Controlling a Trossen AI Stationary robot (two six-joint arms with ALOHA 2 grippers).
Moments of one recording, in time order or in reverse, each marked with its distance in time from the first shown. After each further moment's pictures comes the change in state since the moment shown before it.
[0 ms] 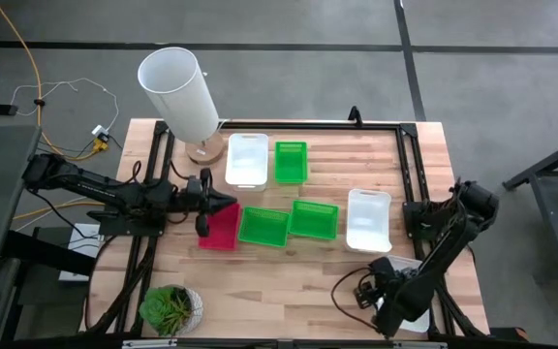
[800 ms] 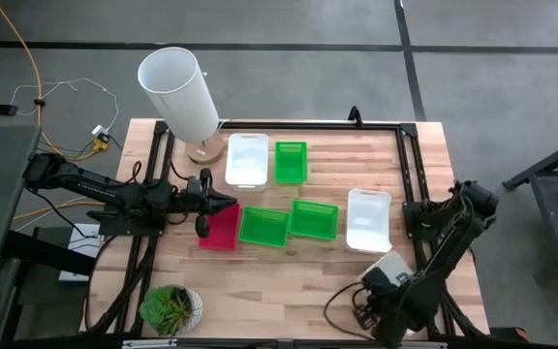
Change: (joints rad) left arm -0.010 0.000 0.000 0.000 -0.011 0.010; right arm -0.014 -0.001 0.230 -0.086 -0.040 -0.241
